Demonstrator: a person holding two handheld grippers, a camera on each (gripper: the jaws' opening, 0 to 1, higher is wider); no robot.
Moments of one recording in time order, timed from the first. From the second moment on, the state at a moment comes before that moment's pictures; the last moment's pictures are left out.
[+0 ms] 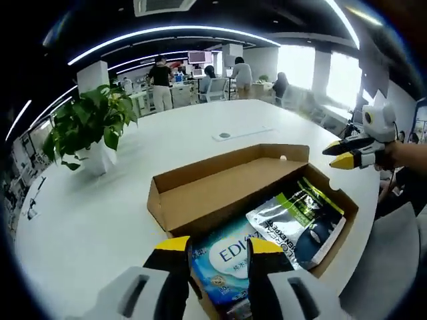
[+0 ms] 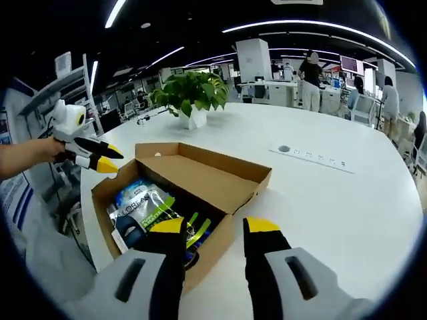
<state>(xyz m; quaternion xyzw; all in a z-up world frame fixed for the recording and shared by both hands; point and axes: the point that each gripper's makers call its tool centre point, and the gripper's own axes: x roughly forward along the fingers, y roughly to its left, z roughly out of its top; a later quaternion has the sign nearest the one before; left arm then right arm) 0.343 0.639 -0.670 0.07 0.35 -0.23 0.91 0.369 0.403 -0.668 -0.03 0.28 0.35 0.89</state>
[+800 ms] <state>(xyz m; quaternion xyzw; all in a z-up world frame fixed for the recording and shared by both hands) 0.299 0.585 -0.712 -0.04 0.43 -0.28 0.86 0.340 0.407 -0.666 -0.04 0.27 0.38 0.88</state>
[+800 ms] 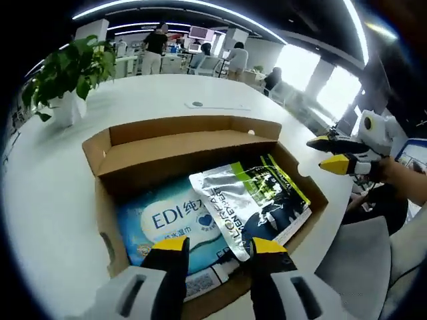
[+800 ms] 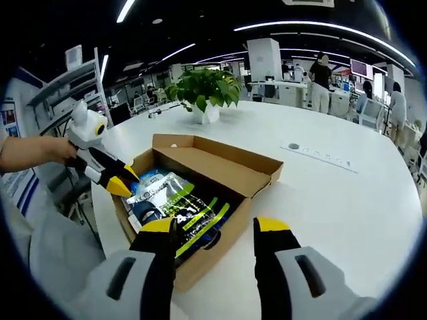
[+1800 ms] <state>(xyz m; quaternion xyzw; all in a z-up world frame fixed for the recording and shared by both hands) 0.291 0.558 -0.722 -0.15 0.47 -0.29 0.82 0.326 0.419 -0.675 -0.04 0.27 0.40 0.87</state>
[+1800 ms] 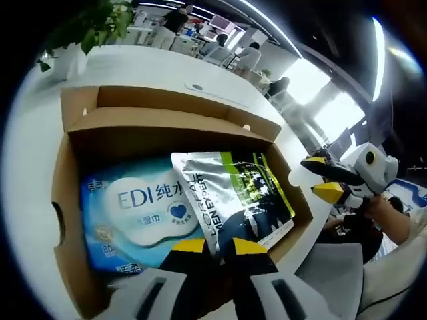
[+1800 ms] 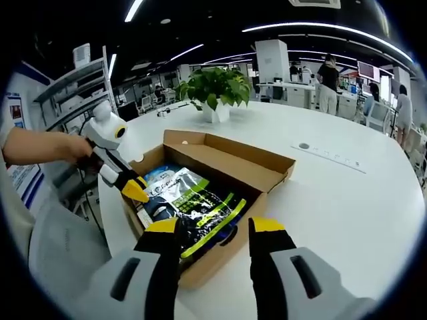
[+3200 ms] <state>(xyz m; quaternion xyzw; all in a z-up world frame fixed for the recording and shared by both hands) 0.294 0.603 -0.723 -0.12 0.45 -0.25 0.85 0.326 0.478 -0.707 -0.03 0.34 0.43 0.84</state>
